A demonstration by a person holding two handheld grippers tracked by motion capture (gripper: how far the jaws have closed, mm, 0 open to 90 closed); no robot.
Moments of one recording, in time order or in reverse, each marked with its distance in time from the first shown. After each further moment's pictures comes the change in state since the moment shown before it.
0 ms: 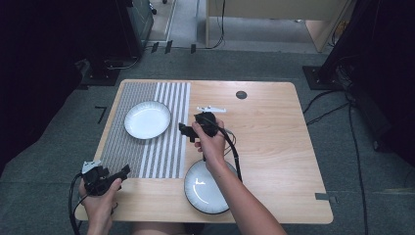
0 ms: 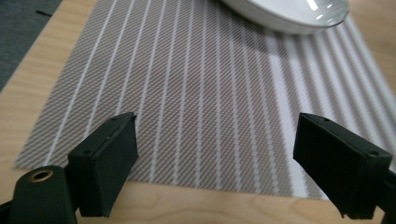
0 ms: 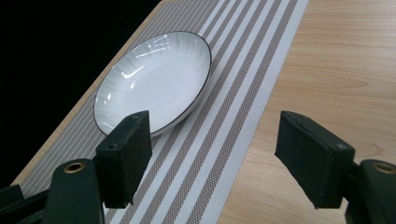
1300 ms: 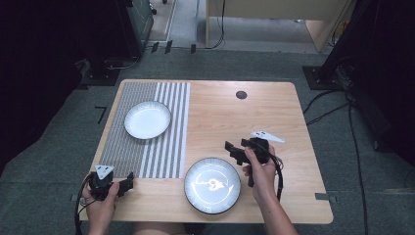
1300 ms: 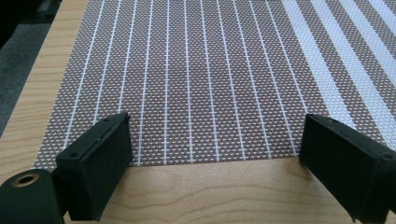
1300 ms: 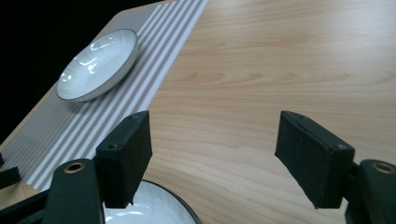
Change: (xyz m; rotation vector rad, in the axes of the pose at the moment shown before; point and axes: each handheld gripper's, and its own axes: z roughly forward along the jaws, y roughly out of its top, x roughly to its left) left arm -0.011 -0.017 0.010 0.023 0.101 0.264; right arm -0.086 -0.066 -0.123 -0.100 -0.089 0.075
